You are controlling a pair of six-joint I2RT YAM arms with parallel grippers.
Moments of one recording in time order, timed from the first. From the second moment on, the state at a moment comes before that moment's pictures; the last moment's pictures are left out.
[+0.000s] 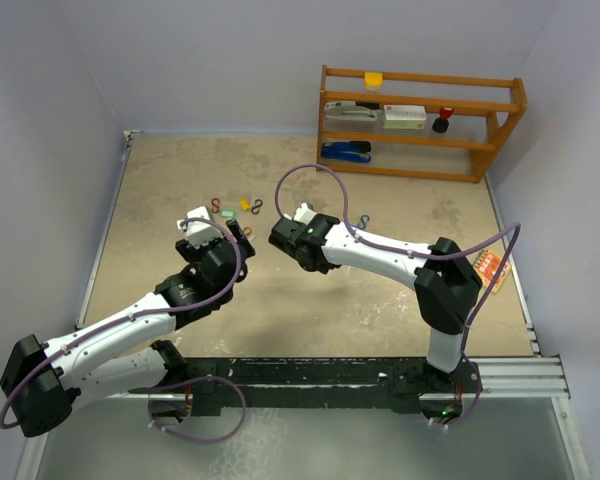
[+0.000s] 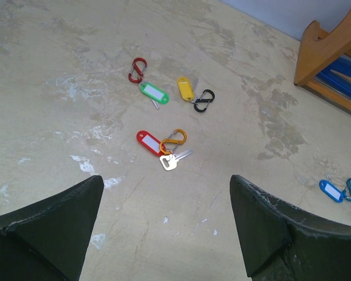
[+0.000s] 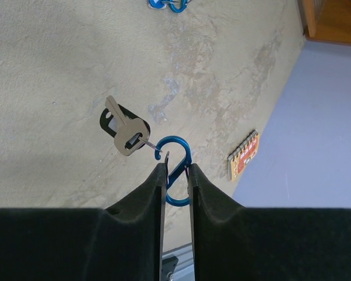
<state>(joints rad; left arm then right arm) -0.84 0.96 0.62 -0.20 -0.98 -0.77 0.98 1.84 1.46 -1.12 0.87 0.23</state>
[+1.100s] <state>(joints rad) -0.84 0.88 0.62 -0.27 -1.02 -0.78 0.91 1.89 1.49 -1.05 0.77 0.31</state>
